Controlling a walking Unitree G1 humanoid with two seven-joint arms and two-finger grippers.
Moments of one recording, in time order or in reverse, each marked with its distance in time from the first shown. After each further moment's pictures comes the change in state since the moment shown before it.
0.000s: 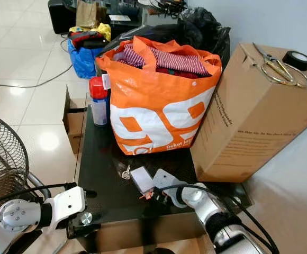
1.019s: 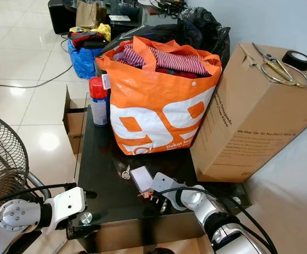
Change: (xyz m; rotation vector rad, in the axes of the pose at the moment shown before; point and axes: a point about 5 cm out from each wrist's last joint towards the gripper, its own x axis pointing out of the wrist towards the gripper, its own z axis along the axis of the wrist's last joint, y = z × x) left arm 0.000 0.000 0.000 0.000 0.001 -0.008; right arm 0.002 0.007 -0.006 -0.026 0.013 0.034
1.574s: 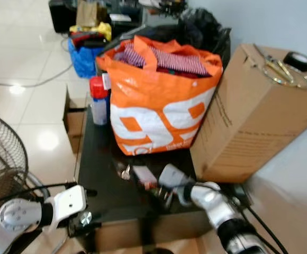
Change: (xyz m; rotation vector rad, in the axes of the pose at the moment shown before) left arm 0.002 0.001 0.002 -0.001 -0.009 0.030; right arm -0.032 -0.017 0.008 0.055 -0.238 -0.051
